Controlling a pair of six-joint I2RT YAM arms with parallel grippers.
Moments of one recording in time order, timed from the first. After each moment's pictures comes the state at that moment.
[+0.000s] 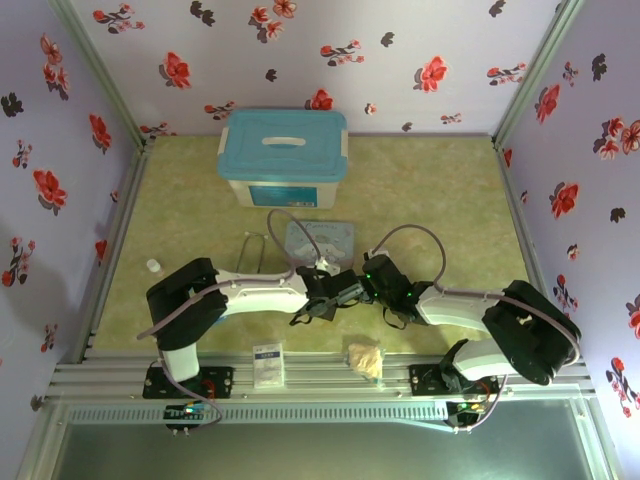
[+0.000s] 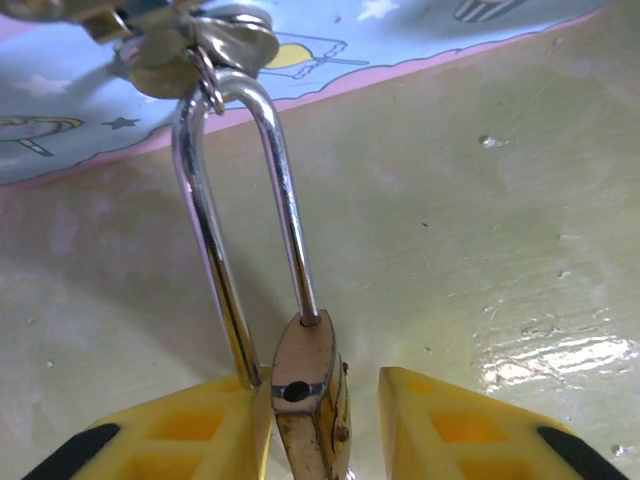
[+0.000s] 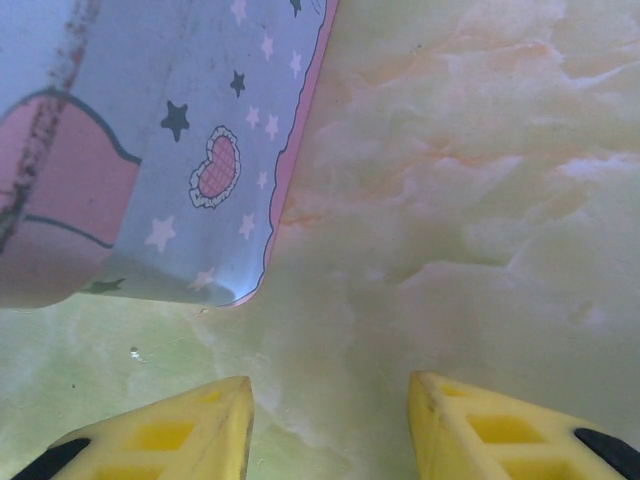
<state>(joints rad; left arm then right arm) -1.21 1.81 1.10 -0.67 -0.39 -0.81 0.79 1.36 0.42 0.08 0.13 0.59</state>
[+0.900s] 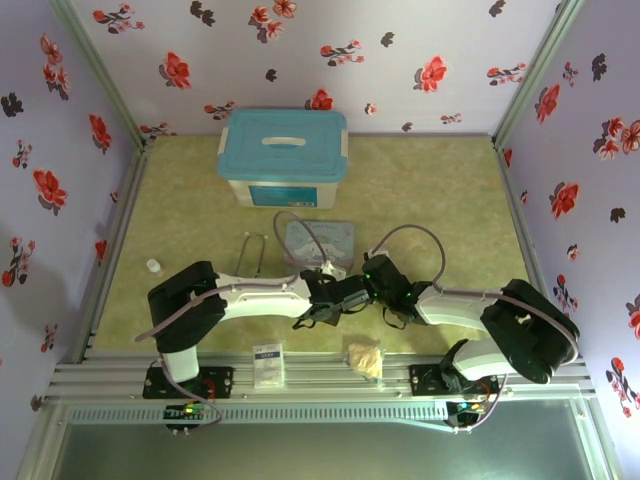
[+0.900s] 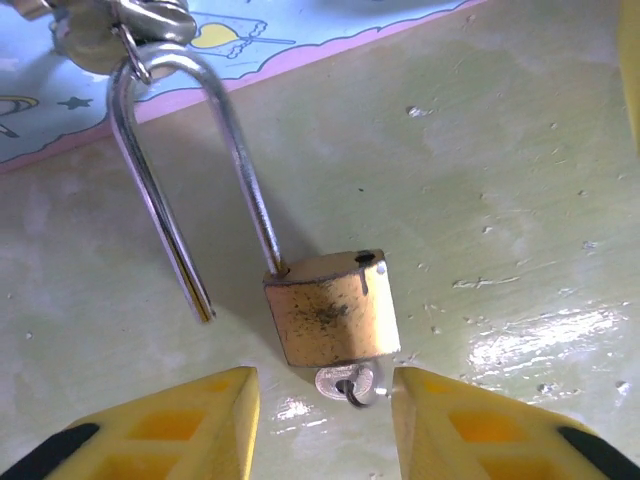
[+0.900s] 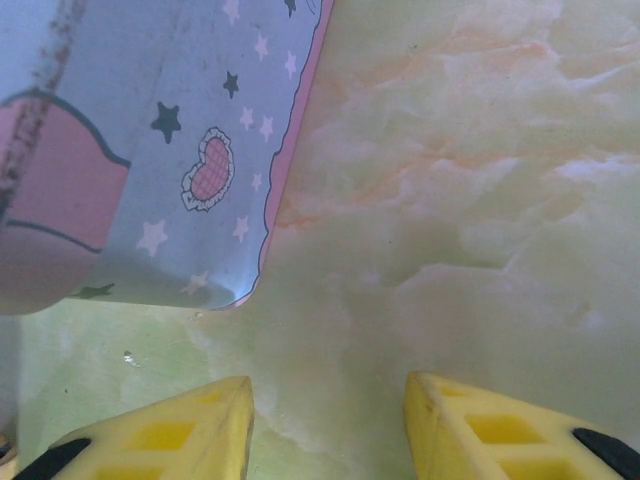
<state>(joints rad) -1.26 1.80 1.14 -0.71 -0.39 -0.82 0.79 1.37 0.42 0.08 0.14 0.59</state>
